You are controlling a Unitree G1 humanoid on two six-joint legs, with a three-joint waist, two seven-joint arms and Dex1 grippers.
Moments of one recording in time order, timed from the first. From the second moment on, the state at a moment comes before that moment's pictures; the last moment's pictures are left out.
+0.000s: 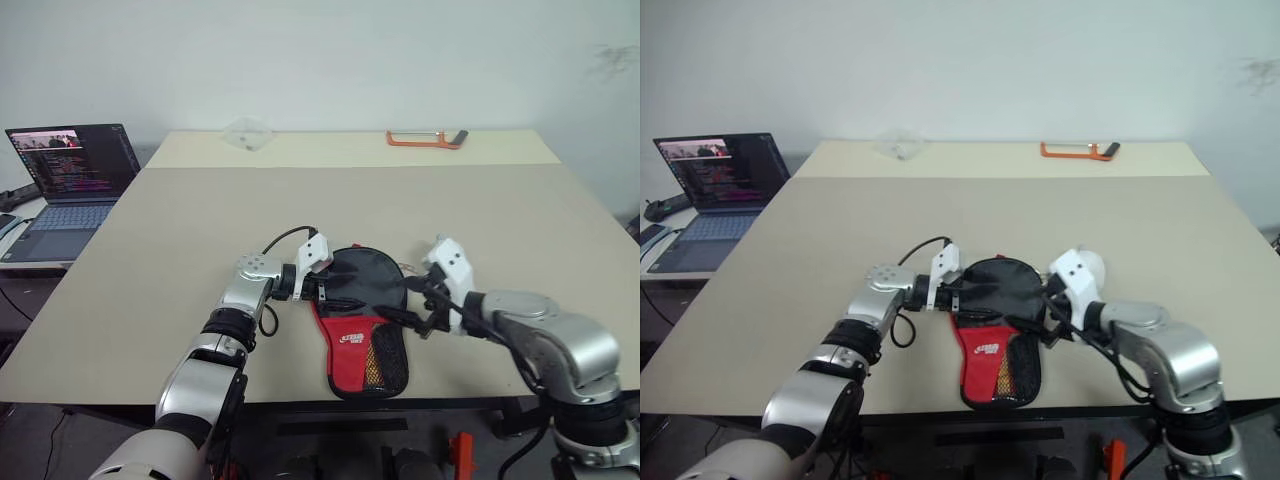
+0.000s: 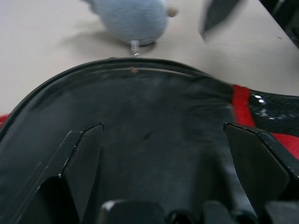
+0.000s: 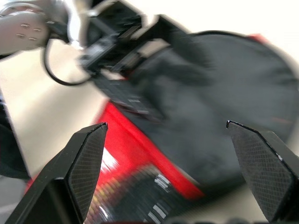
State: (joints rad) left arm -0.88 0.27 -0.10 0.89 0.00 -0.14 -1.34; right arm -0.44 -0.50 -0.02 -0.54 0.45 1.21 0.65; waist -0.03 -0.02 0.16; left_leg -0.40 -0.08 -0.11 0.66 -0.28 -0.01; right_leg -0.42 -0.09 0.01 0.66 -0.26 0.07
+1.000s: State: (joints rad) left arm -0.80 0.27 -0.18 0.82 0.00 -0.20 -1.30; right arm -0.61 -0.51 0.03 0.11 0.21 0.86 0.46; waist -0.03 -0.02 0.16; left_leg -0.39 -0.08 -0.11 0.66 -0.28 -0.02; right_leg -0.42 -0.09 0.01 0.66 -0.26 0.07
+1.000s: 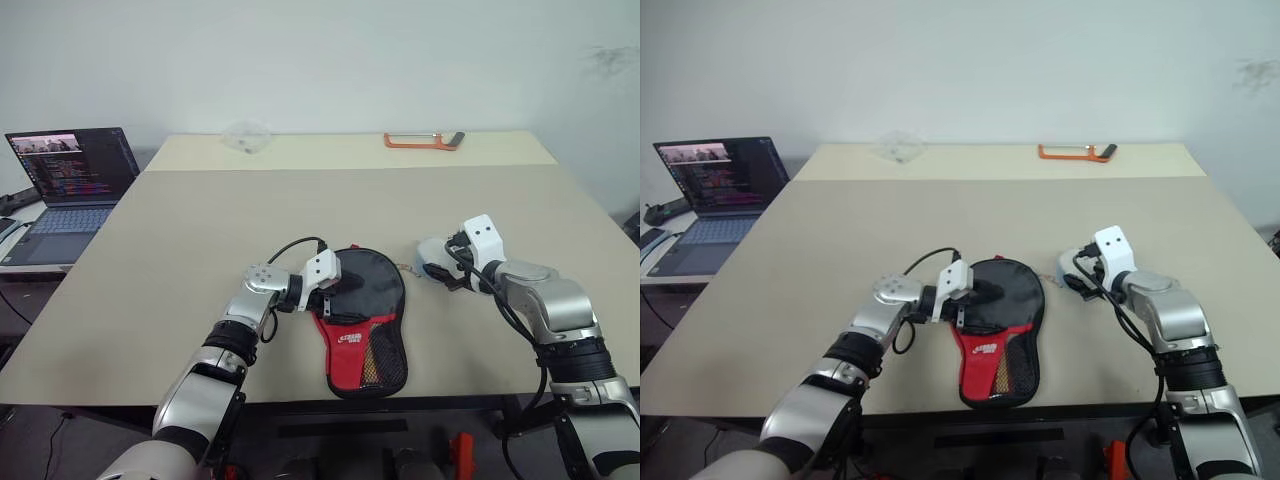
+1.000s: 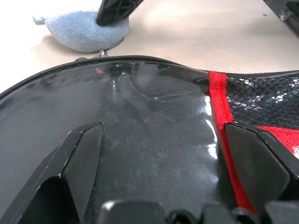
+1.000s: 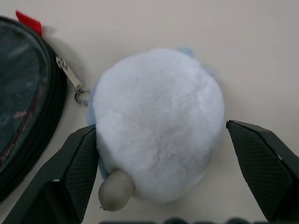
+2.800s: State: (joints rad) left arm -1.00 0.08 -0.19 1.23 0.13 -0.29 -1.14; right arm 0.45 -0.93 -0.35 -1.02 1.27 1.21 0.31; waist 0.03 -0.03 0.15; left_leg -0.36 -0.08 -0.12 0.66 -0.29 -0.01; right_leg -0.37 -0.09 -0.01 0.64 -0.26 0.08
